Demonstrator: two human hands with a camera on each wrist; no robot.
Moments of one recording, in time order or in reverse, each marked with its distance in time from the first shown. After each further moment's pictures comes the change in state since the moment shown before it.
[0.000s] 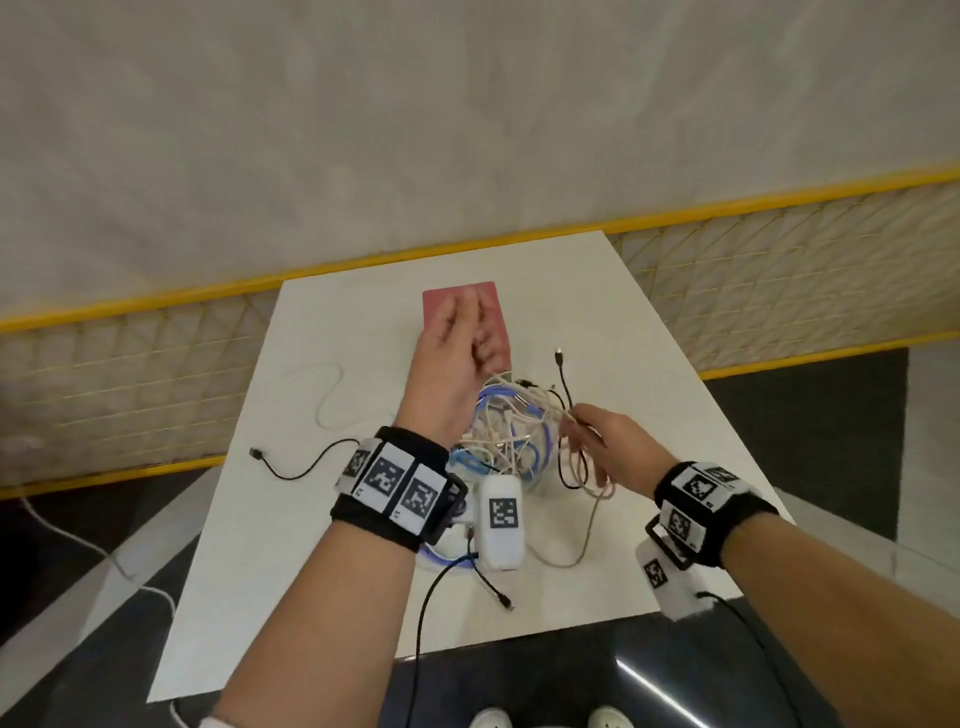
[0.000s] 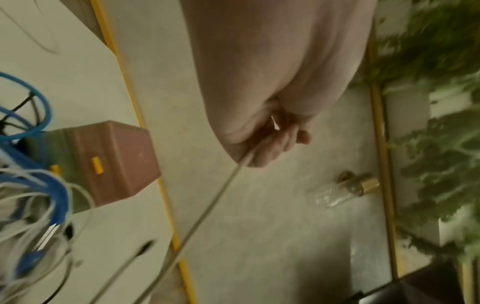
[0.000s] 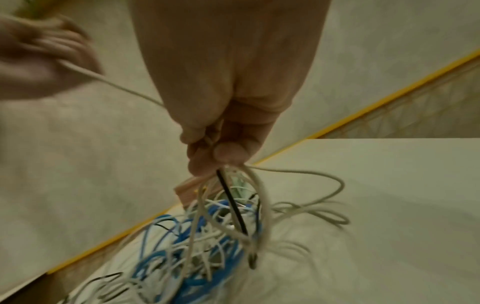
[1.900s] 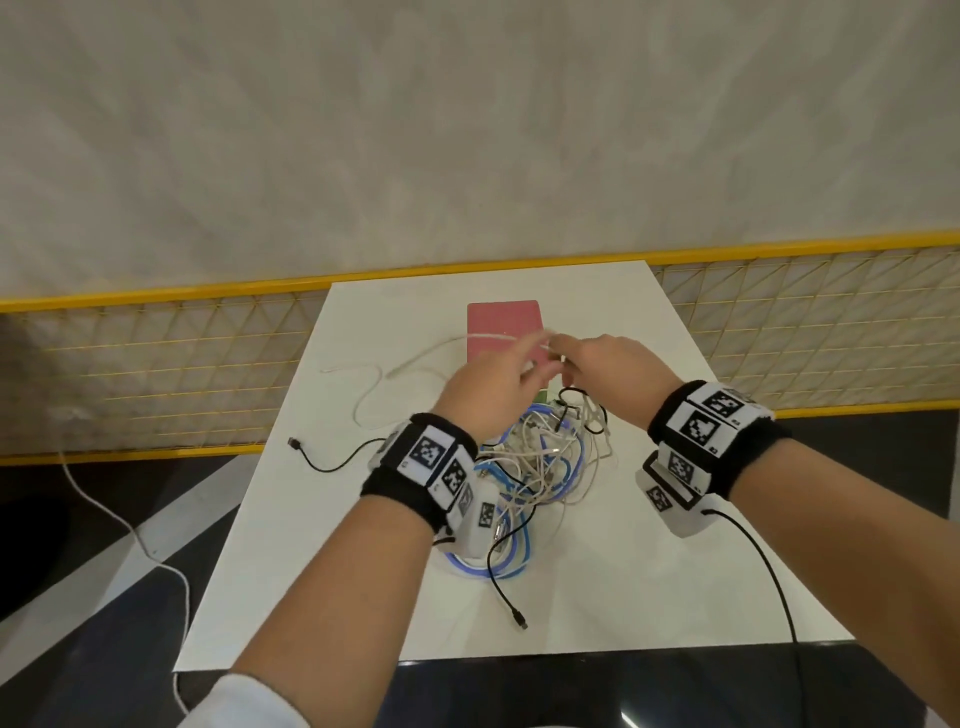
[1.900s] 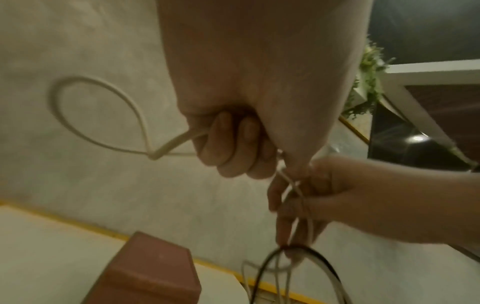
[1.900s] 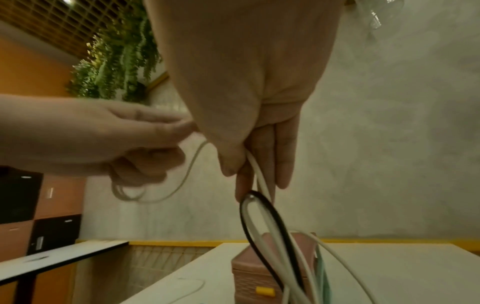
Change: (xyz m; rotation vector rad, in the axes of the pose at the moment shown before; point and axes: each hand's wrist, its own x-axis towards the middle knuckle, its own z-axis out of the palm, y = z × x) left_hand 0.002 0.005 -0.030 1.450 -0.211 0.182; right_hand 0.065 -0.095 -0.033 -0.794 0.043 -0.349
